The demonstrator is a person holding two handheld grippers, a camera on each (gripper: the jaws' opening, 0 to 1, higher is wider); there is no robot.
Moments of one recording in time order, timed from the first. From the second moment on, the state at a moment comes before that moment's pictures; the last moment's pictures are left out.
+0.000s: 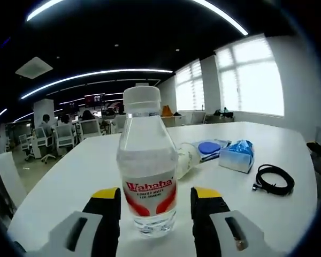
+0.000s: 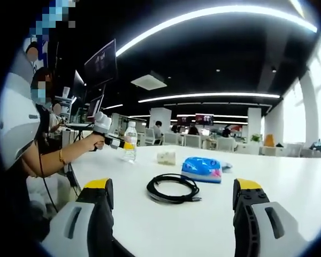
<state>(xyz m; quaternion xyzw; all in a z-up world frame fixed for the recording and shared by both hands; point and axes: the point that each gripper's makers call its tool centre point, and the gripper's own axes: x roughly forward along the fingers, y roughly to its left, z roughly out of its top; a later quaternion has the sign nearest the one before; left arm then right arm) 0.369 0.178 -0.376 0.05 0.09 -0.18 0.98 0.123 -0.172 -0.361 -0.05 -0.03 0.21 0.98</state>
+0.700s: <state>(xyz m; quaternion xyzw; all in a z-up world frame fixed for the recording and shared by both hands) 0.380 0.179 -0.377 0.05 0.08 -0.18 0.98 0.119 -0.183 -0.362 -0.04 -0.04 0.20 0.98</state>
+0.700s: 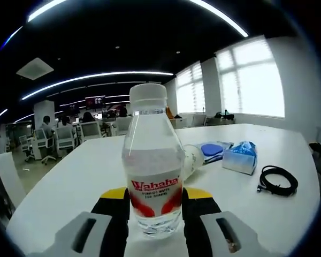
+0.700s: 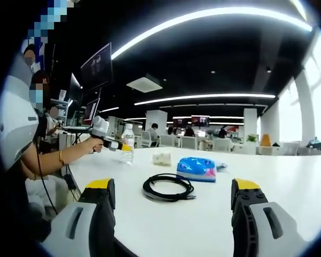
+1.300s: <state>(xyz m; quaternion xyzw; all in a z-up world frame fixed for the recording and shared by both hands) 0.401 0.172 -0.378 0.04 0.09 -0.18 0.98 0.115 -0.188 -0.357 -0.04 -0.04 0.20 0.98</state>
